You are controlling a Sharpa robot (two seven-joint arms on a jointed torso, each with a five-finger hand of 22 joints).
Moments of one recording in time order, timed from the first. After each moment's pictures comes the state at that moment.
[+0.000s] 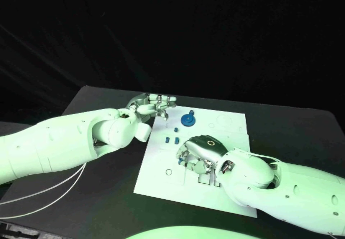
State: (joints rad) left arm 1.19 -0.87 -0.02 1.56 0.00 -0.31 0.21; left_hand 1.51 -0.18 0.36 0.18 0.34 1.02 0.16 0.07 0.10 1.12 0.10 0.20 0.18 1.22 0.01 0.93 0.57 0.16 1.15 0.10 0.77 0.93; right arm 1.08 -0.69 -0.13 1.76 -1.73 -0.36 -0.27; right_hand 1.54 -0.17 0.39 0.22 0.29 1.12 0.13 0.10 0.22 1.23 0.07 0.07 0.12 1.46 -0.01 1.36 1.29 0.08 1.45 0.09 1.29 1.31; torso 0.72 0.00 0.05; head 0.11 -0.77
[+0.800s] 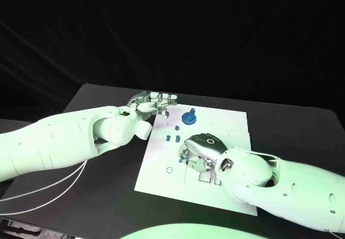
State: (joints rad) left arm 1.19 -0.87 -0.02 1.56 0.00 -0.30 0.21; left_hand 1.51 -0.18 0.36 0.18 0.34 1.02 0.16 0.07 0.10 1.12 0.10 0.20 0.18 1.22 0.01 0.93 0.57 0.16 1.15 0.10 0.77 0.92; right arm 1.08 -0.68 -0.13 1.74 -1.77 -0.34 -0.29; right_hand 1.54 -0.18 0.39 0.22 0.28 1.12 0.13 0.10 0.22 1.23 0.07 0.07 0.12 1.46 -0.01 1.37 1.29 0.08 1.45 0.09 1.30 1.31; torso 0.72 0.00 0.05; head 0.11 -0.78
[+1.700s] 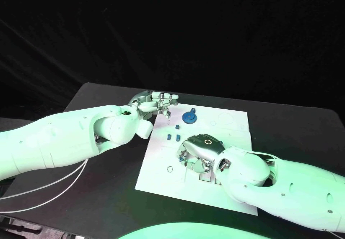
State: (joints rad) left arm 1.19 -0.87 -0.02 1.56 0.00 -0.29 0.20; left_hand 1.51 -0.18 0.35 0.18 0.34 1.02 0.17 0.07 0.10 1.12 0.10 0.20 0.18 1.21 0.02 0.93 0.57 0.16 1.15 0.10 0.76 0.92; right arm 1.08 -0.66 -0.13 1.73 -1.78 -0.30 -0.29; right_hand 1.51 -0.18 0.39 0.22 0.27 1.12 0.13 0.10 0.22 1.24 0.07 0.07 0.12 1.46 -0.01 1.37 1.29 0.08 1.45 0.09 1.30 1.31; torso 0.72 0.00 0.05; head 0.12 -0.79
